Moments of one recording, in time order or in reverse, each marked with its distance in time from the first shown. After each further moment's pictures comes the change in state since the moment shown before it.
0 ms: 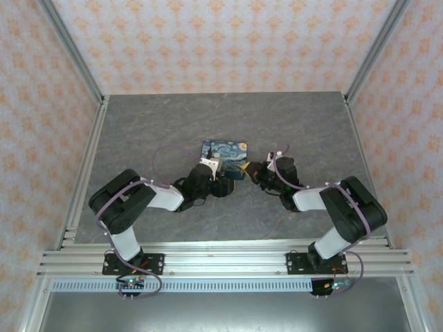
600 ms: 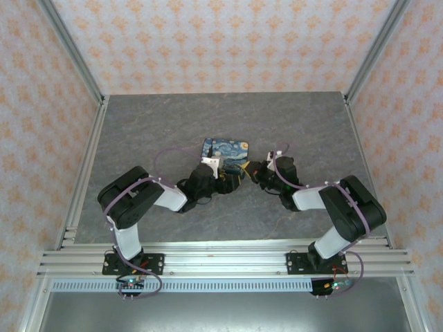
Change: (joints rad) left arm -0.008 0.068 -0.004 0.210 0.051 -0.172; right arm 0.000 0.010 0.010 0.000 0.000 0.000
